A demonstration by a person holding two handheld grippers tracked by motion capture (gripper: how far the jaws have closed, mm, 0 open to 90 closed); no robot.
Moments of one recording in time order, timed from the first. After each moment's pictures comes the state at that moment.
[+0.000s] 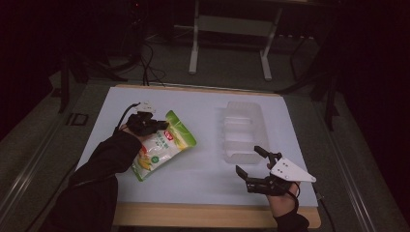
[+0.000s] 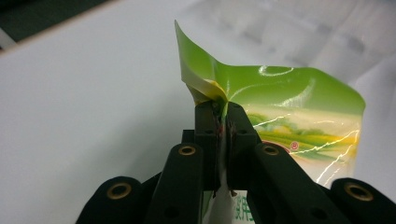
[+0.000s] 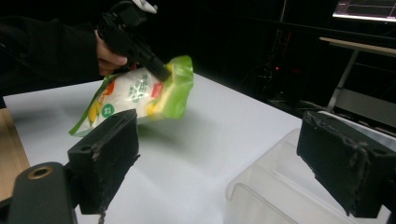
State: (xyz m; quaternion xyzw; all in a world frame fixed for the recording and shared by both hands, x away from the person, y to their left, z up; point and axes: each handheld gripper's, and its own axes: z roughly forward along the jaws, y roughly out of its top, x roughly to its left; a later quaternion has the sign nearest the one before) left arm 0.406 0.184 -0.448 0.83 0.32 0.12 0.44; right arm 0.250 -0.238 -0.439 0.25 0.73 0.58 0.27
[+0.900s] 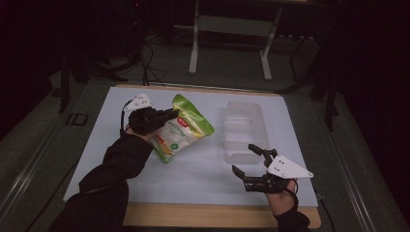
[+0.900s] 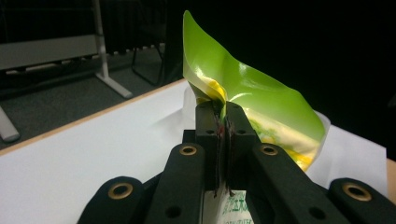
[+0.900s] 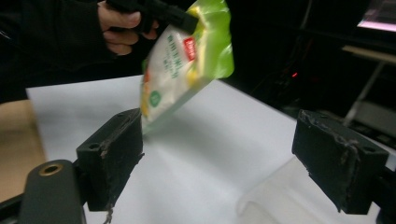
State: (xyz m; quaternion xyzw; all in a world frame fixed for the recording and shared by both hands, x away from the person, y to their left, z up) left arm 0.368 0.157 -0.400 0.72 0.31 0.15 0.60; right arm 0.256 -0.229 -0.429 0.22 0.75 0.58 0.24
